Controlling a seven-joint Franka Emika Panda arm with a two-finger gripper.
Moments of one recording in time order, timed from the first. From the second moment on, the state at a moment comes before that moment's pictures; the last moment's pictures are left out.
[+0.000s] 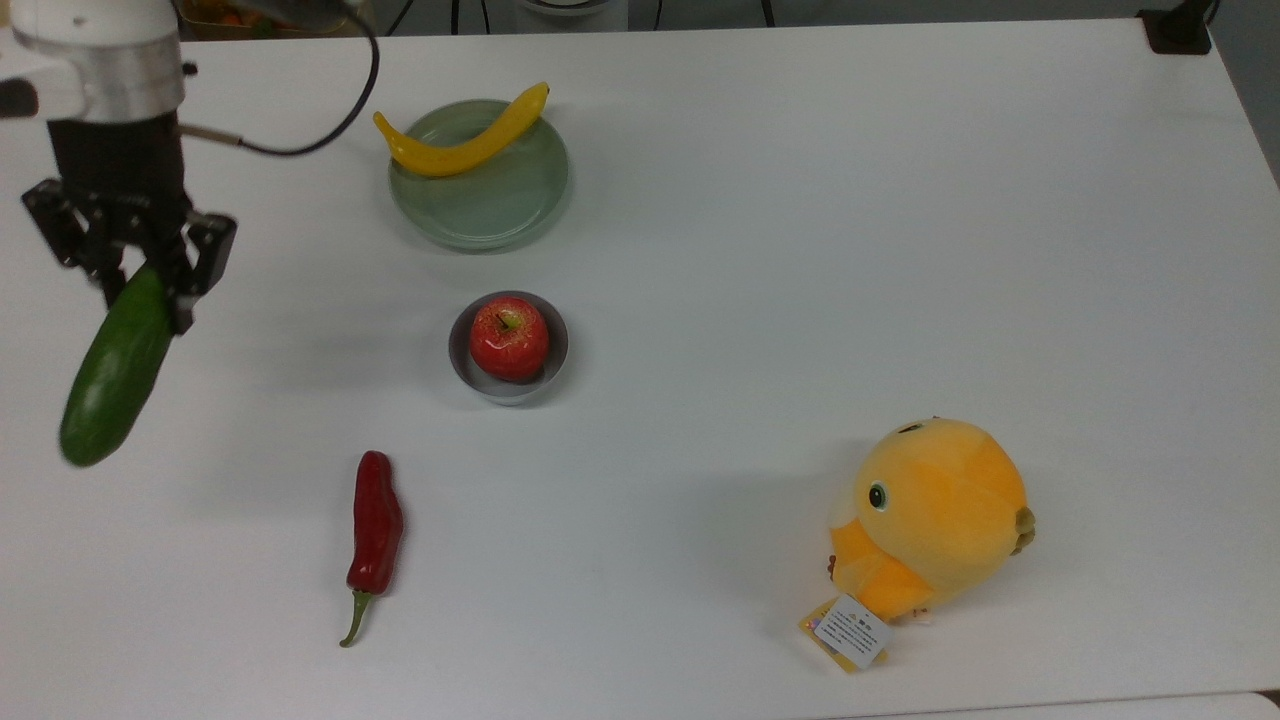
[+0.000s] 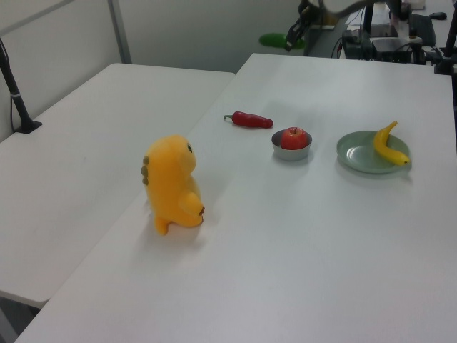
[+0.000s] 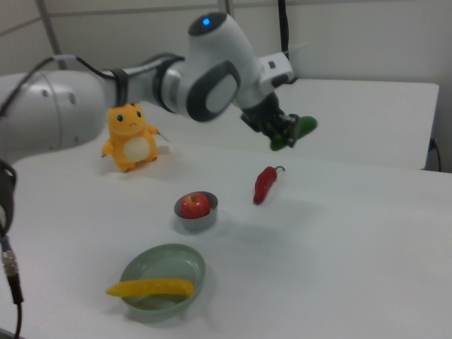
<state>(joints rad) -0.20 0.43 -0.07 -1.40 0.02 2.33 -0.17</state>
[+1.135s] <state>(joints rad) 0.07 0.02 -0.01 -1.72 0.12 1.78 -0.15</state>
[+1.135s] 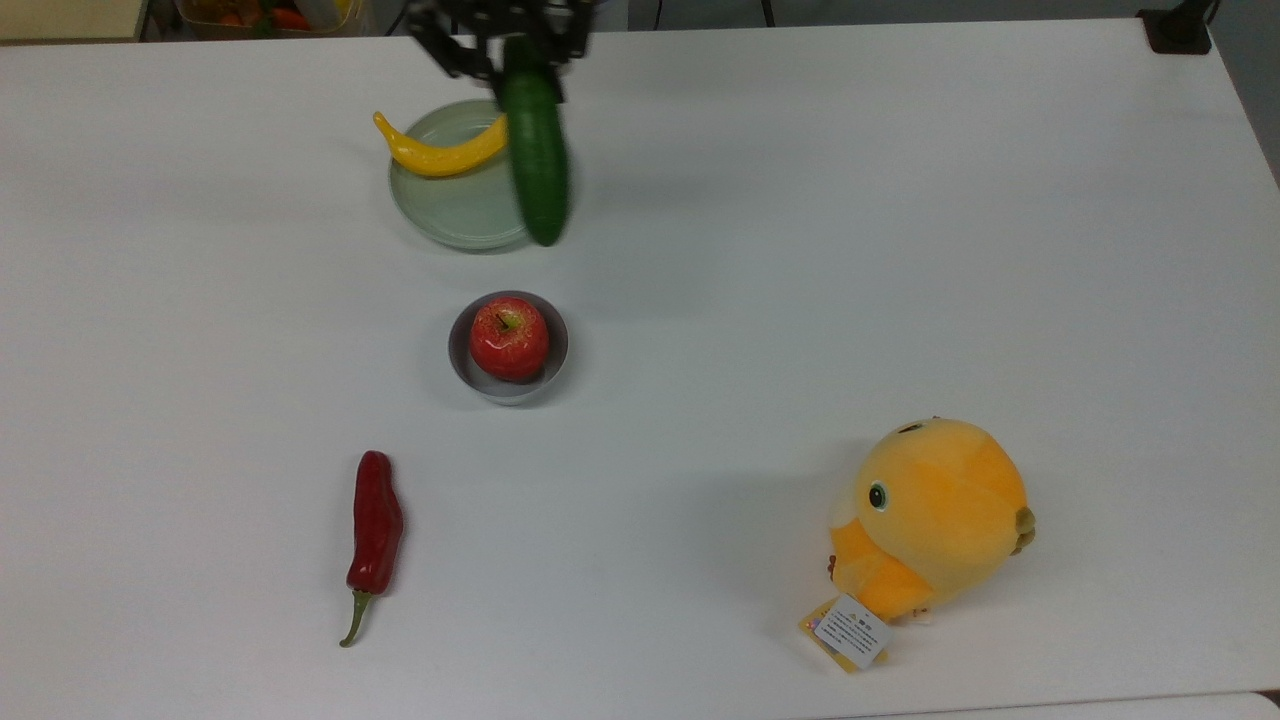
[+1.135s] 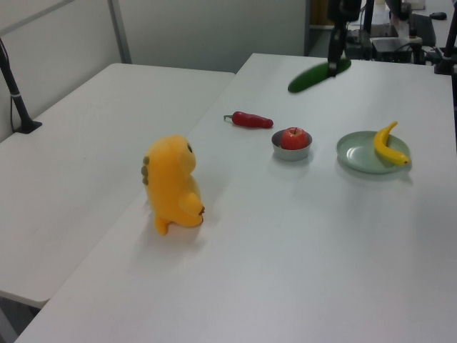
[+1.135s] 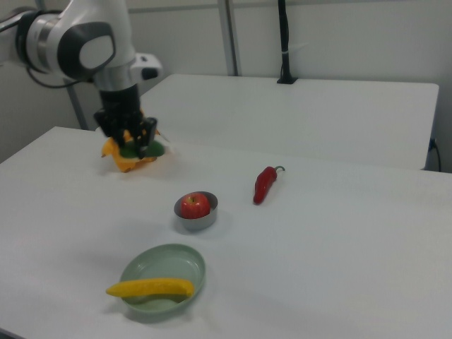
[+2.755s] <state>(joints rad) 0.08 0.22 0.12 -1.95 -0.01 2.33 0.06</state>
